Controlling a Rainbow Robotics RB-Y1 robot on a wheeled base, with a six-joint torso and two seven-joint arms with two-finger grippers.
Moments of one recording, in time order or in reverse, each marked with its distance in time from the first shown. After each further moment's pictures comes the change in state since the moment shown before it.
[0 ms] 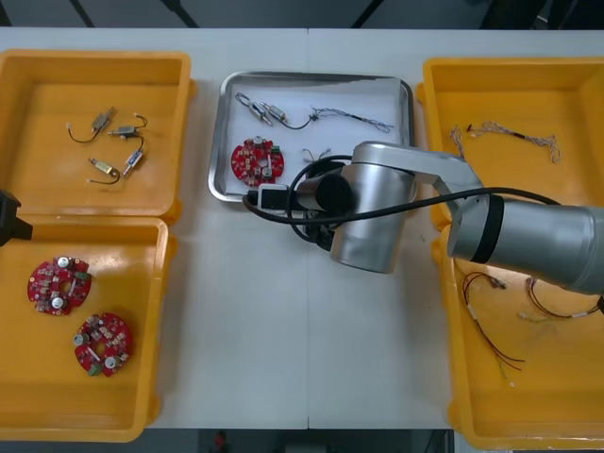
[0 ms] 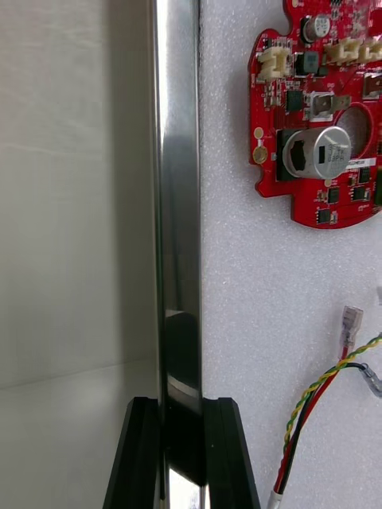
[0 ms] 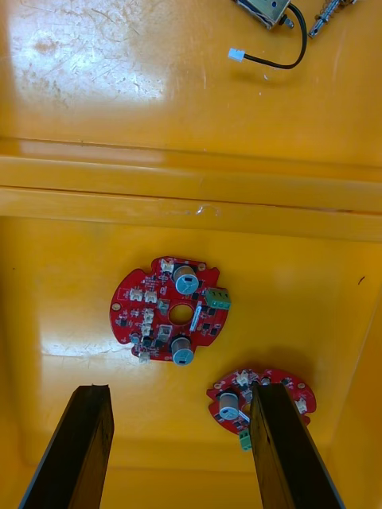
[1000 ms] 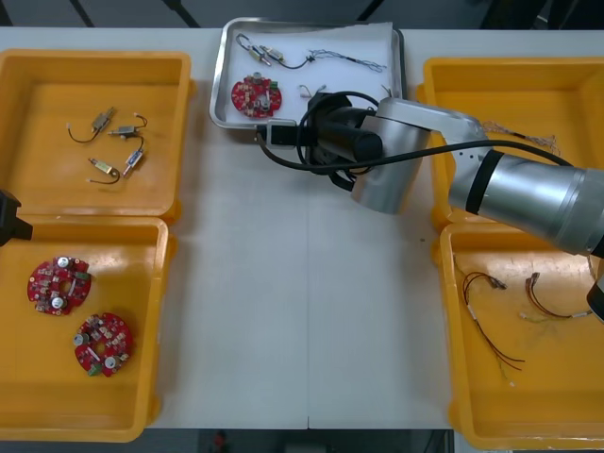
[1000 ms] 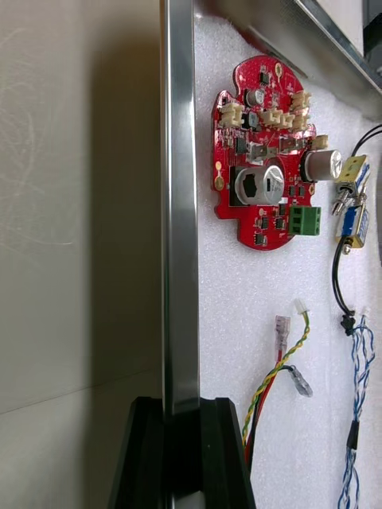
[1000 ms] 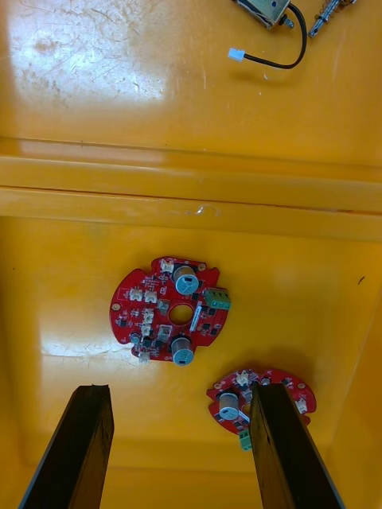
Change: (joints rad) right arm -0.104 0.036 0.001 0.405 0.133 -0.533 0.058; left arm 0.000 0.000 0.000 0.000 0.000 0.000 0.000
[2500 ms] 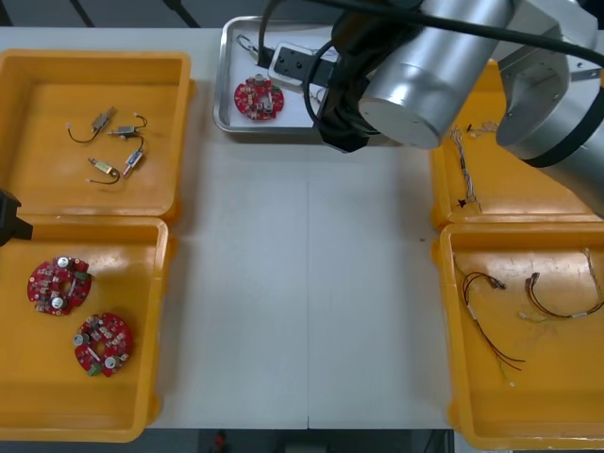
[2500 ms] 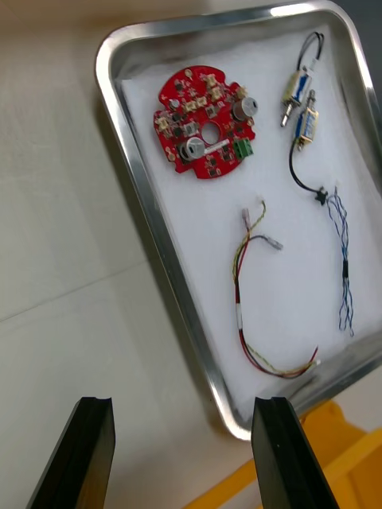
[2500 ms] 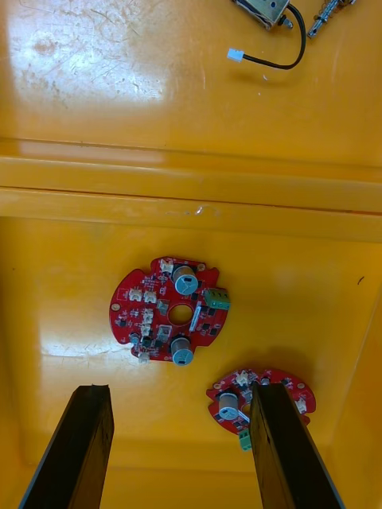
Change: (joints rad) right arm 0.036 -0.101 -0.423 -0.590 -0.338 0.857 -0.087; left arm 0.000 0.000 0.000 -0.001 0.000 0.000 0.000
